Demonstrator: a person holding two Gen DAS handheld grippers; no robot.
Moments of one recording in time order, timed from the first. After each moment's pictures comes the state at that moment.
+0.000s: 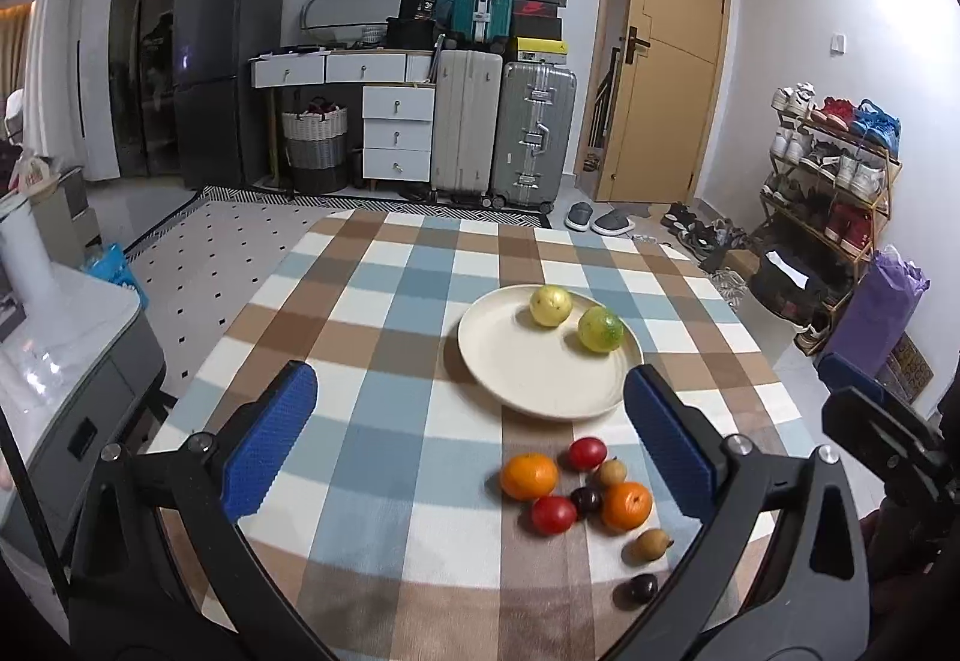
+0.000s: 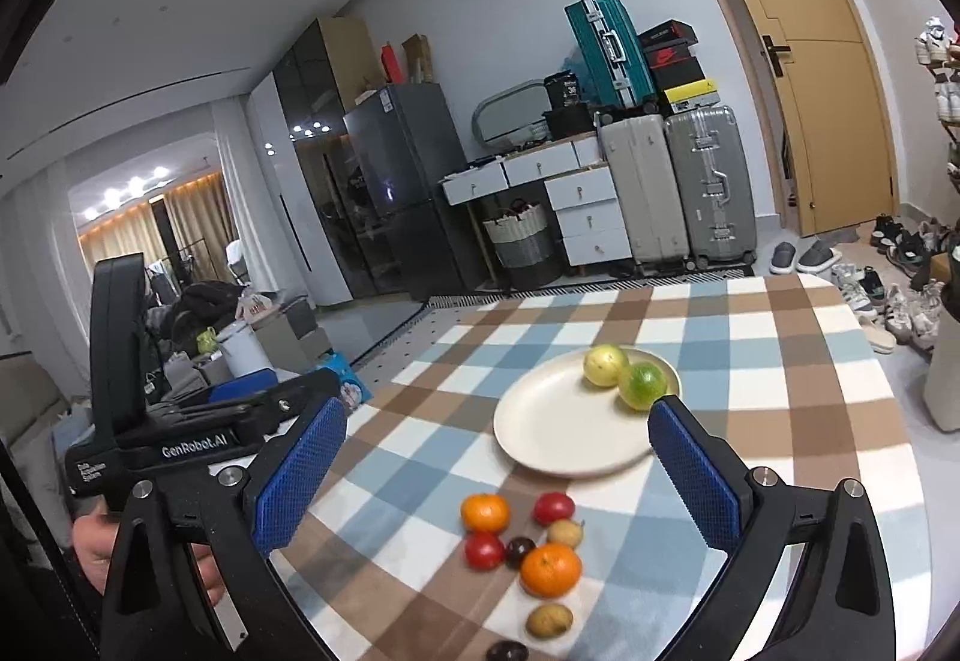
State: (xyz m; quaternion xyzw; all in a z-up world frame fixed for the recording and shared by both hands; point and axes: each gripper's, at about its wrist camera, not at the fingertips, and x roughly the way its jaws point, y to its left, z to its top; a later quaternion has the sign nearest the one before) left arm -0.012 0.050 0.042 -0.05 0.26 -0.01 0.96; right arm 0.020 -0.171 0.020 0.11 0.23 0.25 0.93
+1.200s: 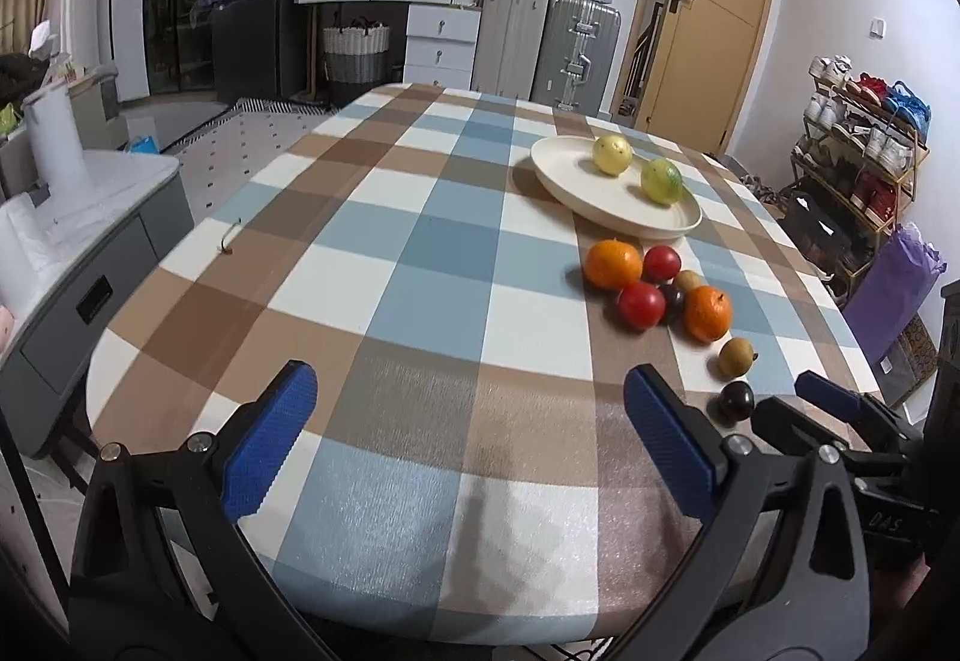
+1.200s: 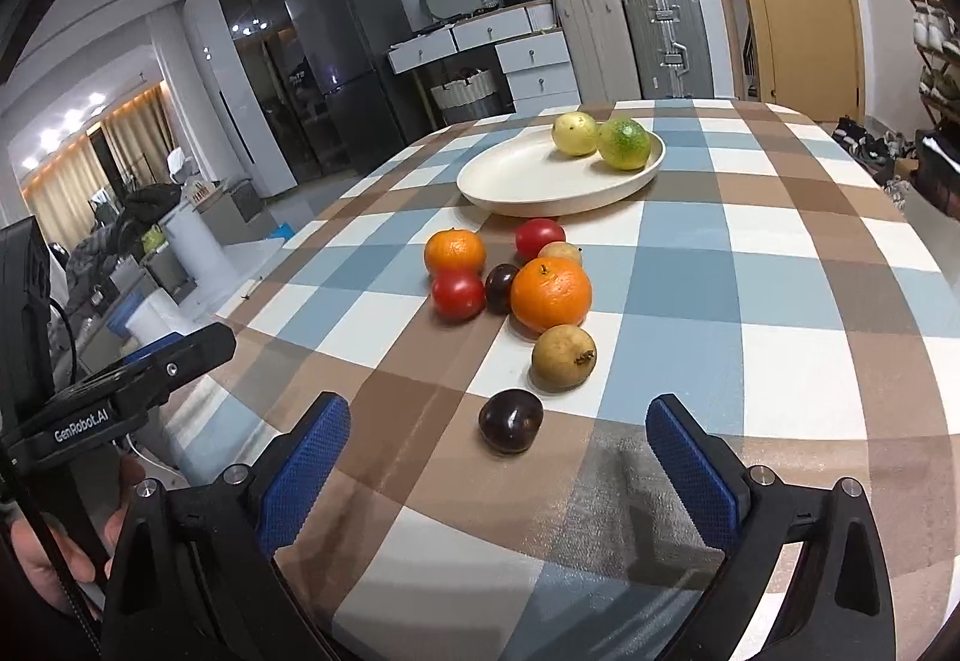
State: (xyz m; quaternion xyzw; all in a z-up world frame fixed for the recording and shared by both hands) left arm -0.070 0.093 -0.088 -0.09 0.35 0.02 0.93; right arm -0.028 -0.125 -0.101 0.06 0.37 0.19 0.91
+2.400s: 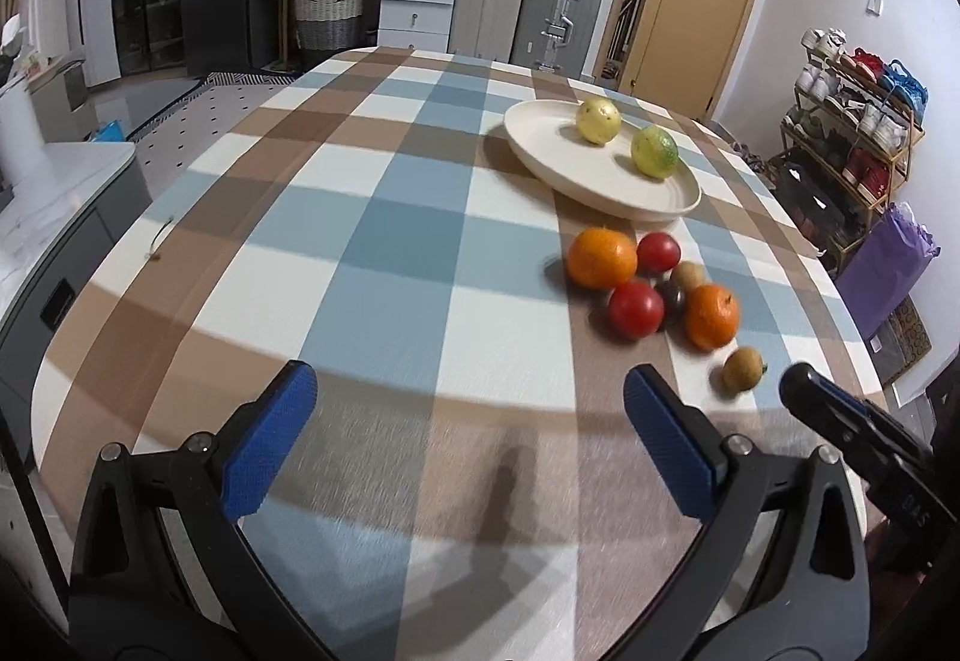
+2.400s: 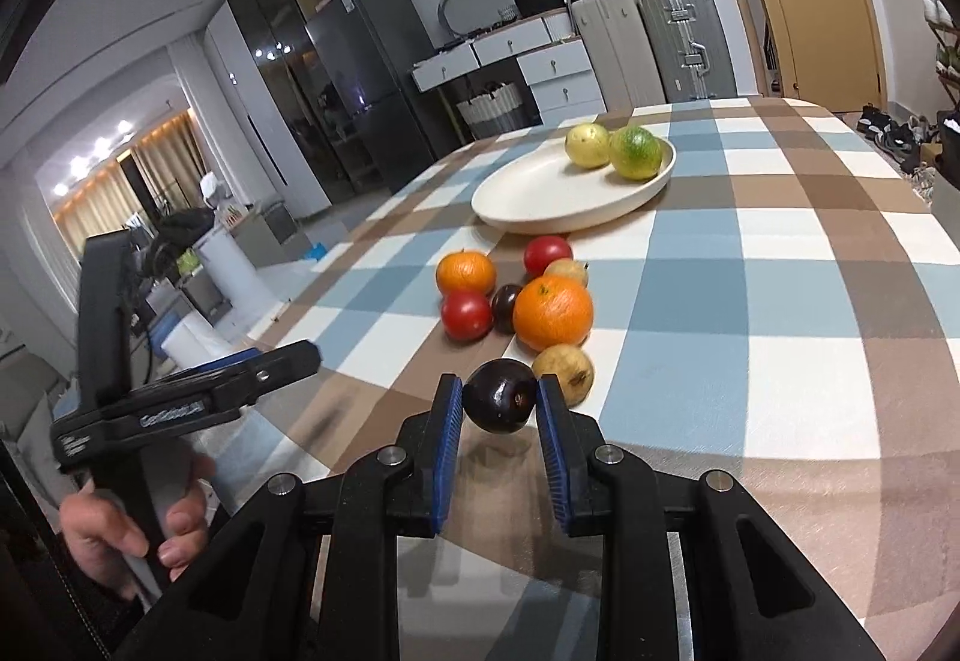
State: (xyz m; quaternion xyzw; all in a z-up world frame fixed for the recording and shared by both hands) left arm -0.007 0.077 -0.103 -0.08 0.38 -0.01 0.92; right arm -0.019 -0.156 -0.098 0.12 0.35 0.24 0.90
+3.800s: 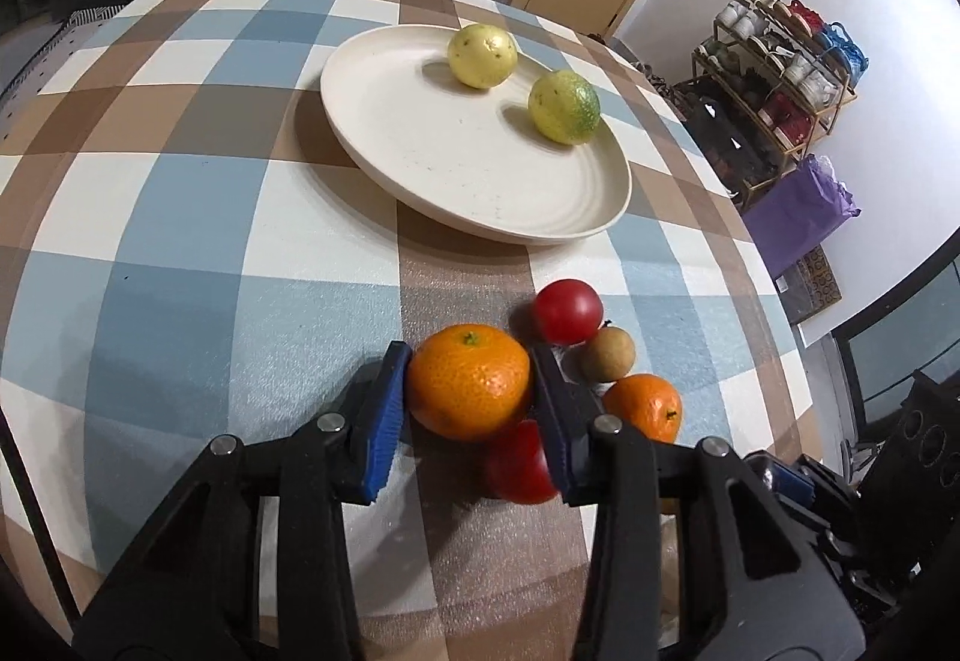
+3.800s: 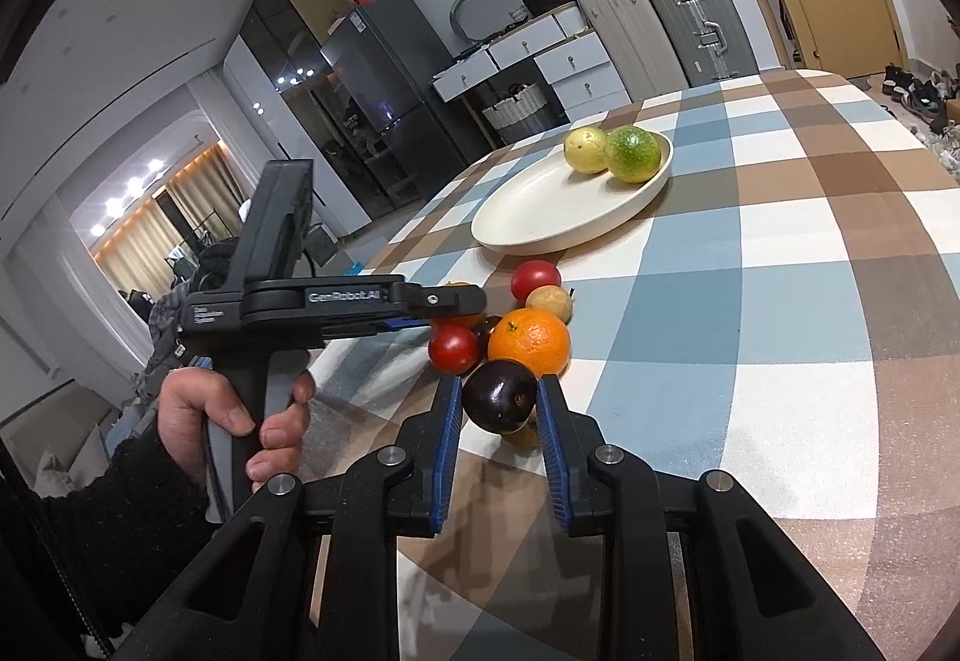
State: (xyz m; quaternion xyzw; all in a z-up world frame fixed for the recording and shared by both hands) left arm 0.130 0.025 -0.127 -0.11 0.48 -0.17 0.85; right arm 0.005 -0.186 -0.104 0.17 0.35 0.28 0.88
